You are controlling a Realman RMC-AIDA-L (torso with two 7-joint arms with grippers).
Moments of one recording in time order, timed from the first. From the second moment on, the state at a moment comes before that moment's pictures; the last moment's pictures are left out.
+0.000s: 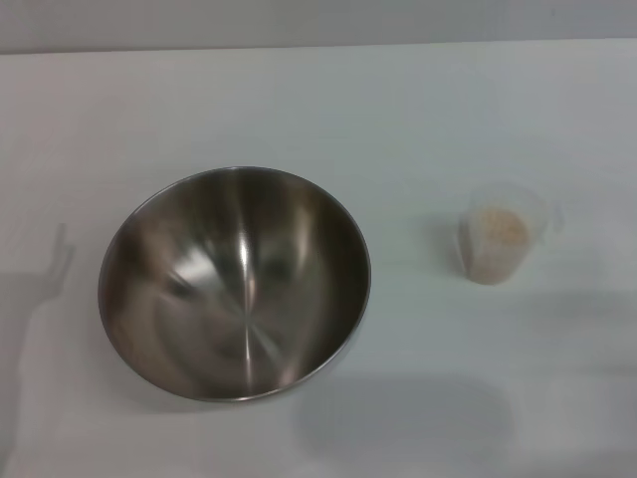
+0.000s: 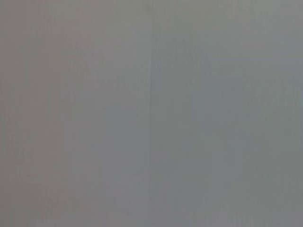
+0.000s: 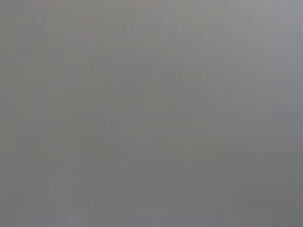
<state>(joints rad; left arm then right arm) -0.07 -2.08 -0.84 -0.36 2.34 1.49 -0.03 0.10 2.09 0.48 0.19 -1.80 -1.80 0.07</state>
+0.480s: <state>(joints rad) -0.11 -2.06 -0.84 -0.44 2.34 1.47 0.00 0.10 2.09 0.48 0.19 -1.80 -1.80 0.07</state>
